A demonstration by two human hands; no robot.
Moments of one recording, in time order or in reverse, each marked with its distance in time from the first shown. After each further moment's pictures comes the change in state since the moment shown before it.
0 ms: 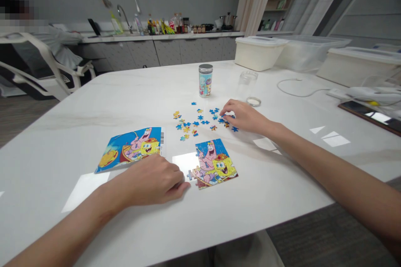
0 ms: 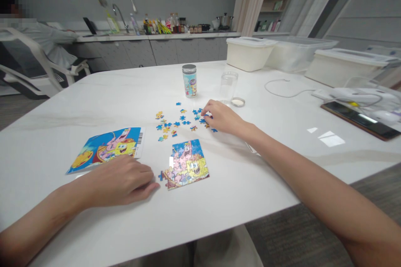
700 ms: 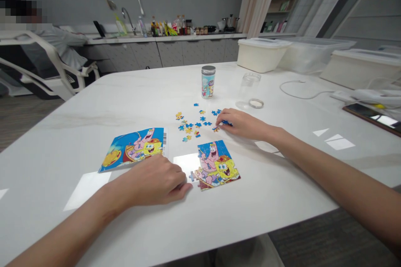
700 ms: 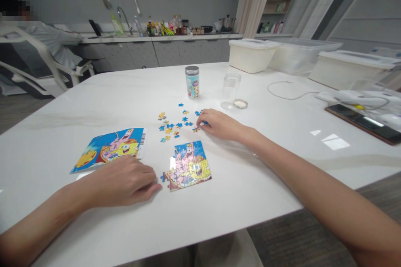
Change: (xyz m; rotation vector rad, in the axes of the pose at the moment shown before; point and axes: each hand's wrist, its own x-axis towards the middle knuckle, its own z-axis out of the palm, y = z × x) left_hand 0.000 0.000 0.000 0.054 -0.064 -0.007; right_hand -0.004 -0.011 0.005 0.050 -0.149 -0.195
